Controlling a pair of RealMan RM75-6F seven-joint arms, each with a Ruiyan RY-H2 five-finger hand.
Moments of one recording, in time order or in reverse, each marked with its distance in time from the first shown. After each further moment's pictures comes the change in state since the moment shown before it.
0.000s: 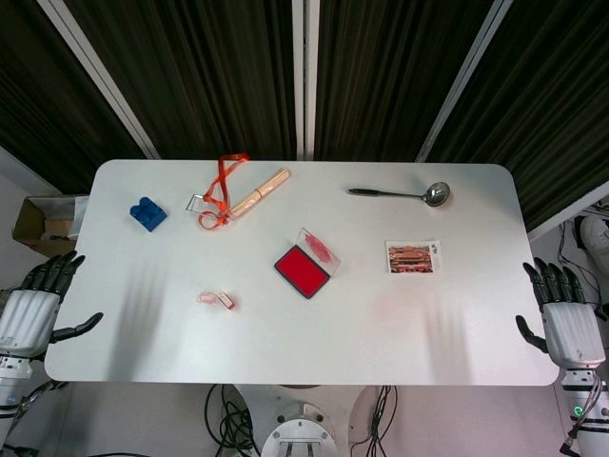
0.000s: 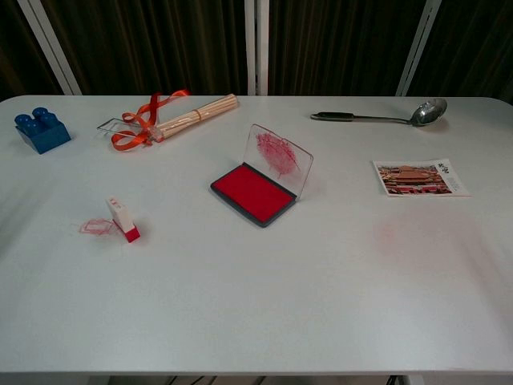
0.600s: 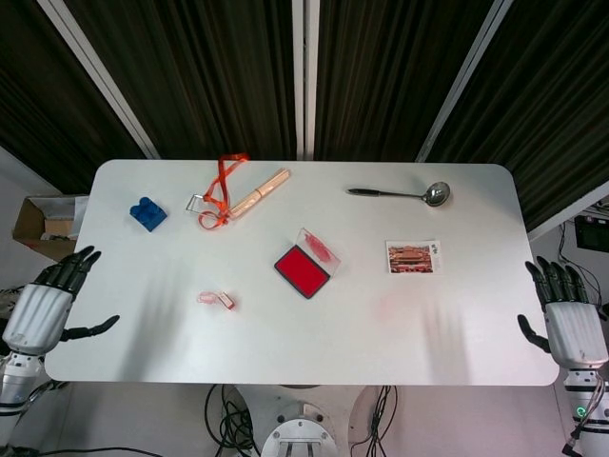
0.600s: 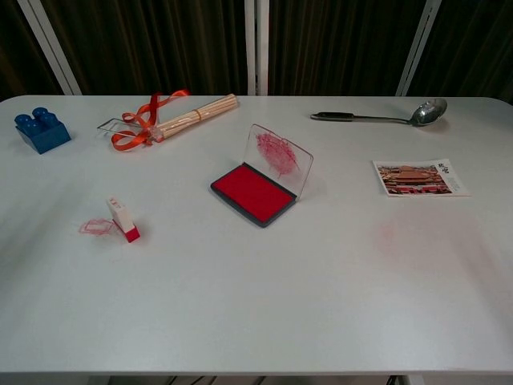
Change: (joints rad) left arm -0.036 -0.013 -0.012 0.011 0.131 0.086 0.006; right arm 0.000 0.010 0.003 -0.005 -0.002 0.004 0.007
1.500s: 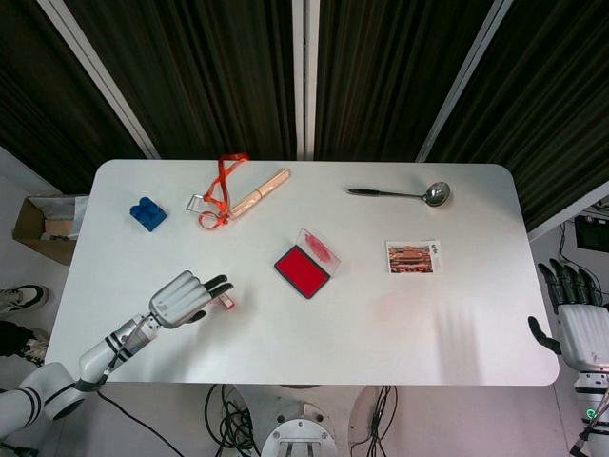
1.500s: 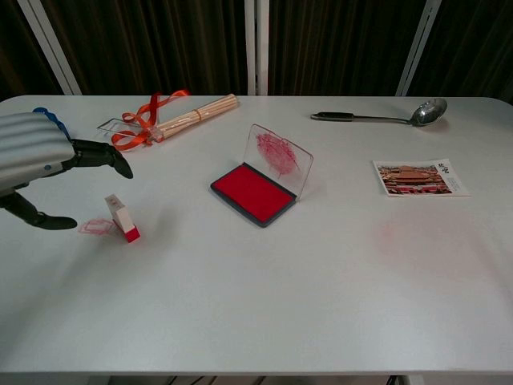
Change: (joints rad) left arm -0.387 -0.302 0.061 0.248 0.191 -0.394 0.053; right arm -0.014 0.003 -0.001 0.036 0.024 -0.003 0.044
